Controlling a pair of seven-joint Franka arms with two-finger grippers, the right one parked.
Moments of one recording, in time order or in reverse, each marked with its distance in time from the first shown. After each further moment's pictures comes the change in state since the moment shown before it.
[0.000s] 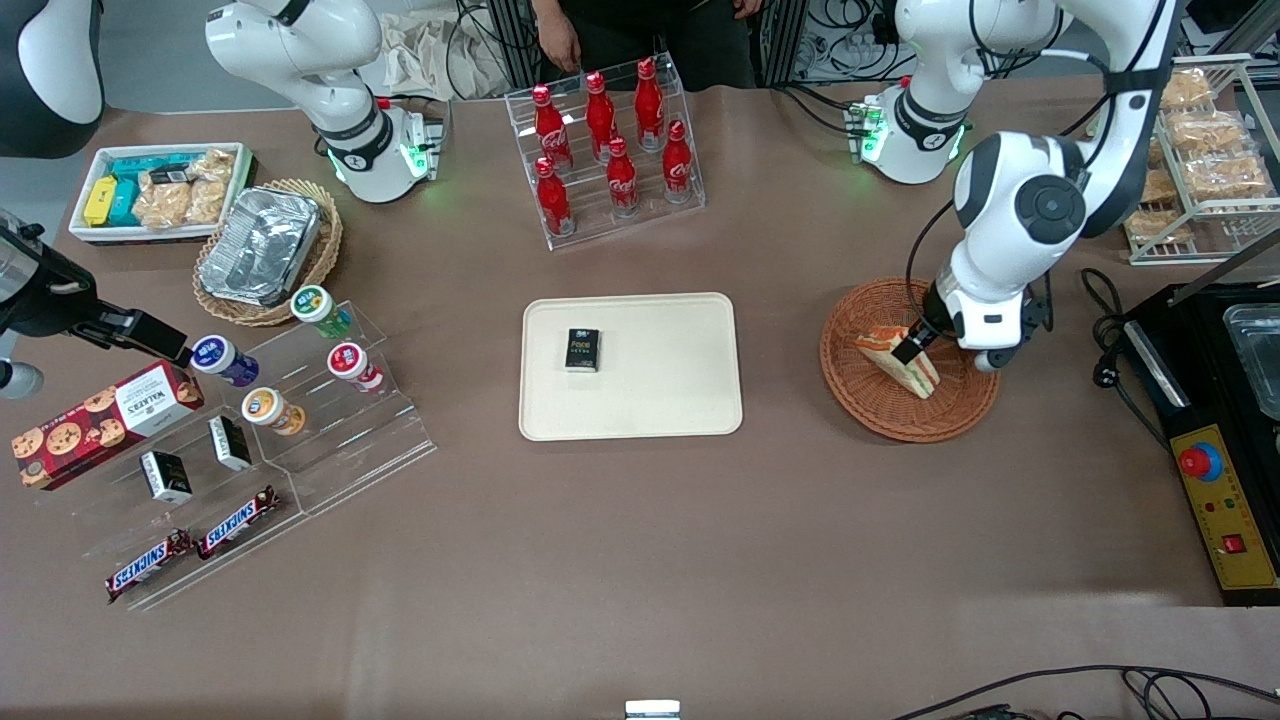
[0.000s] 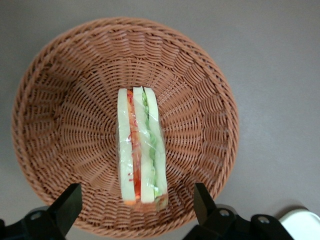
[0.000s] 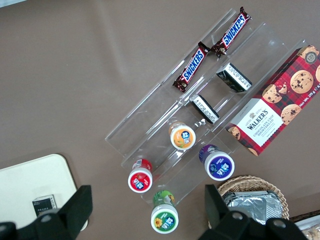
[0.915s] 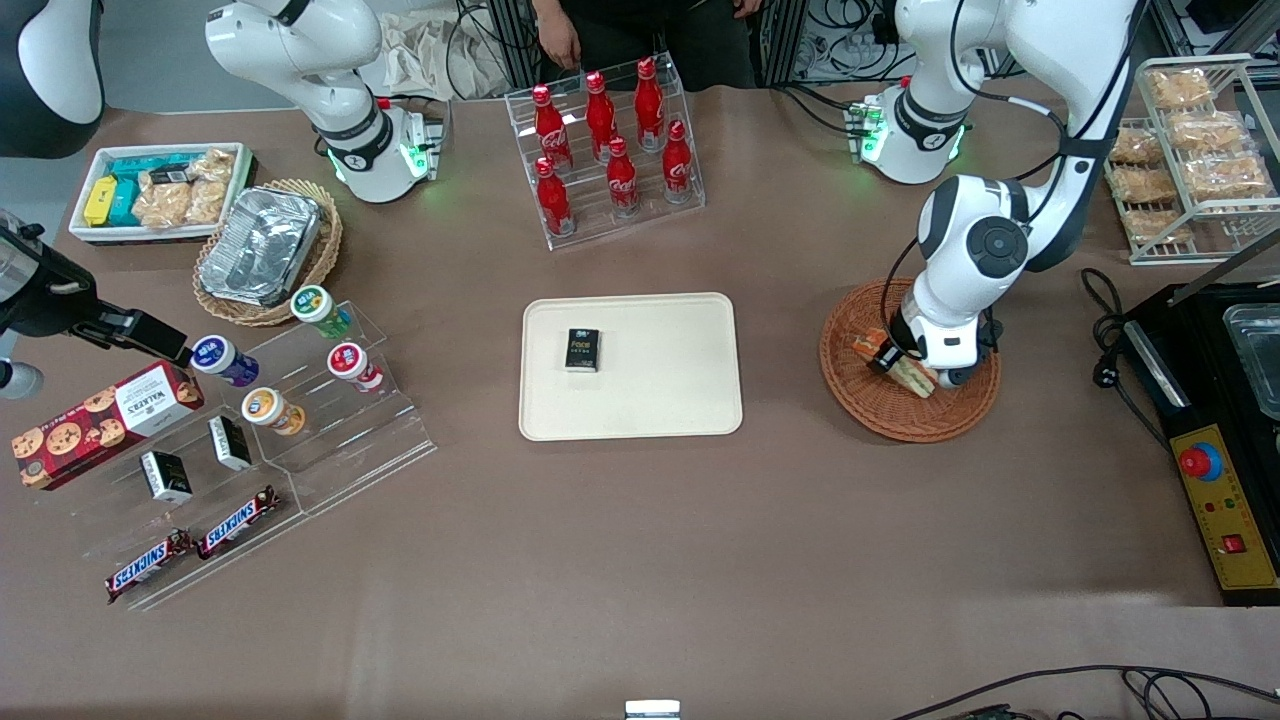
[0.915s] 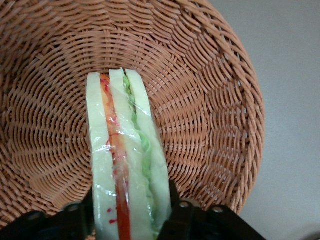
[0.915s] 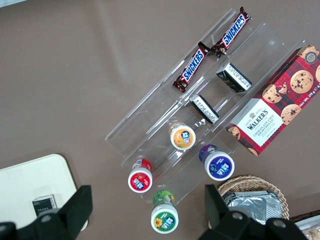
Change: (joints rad) arm -0.032 0.142 0.003 -0.057 0.000 0.223 -0.042
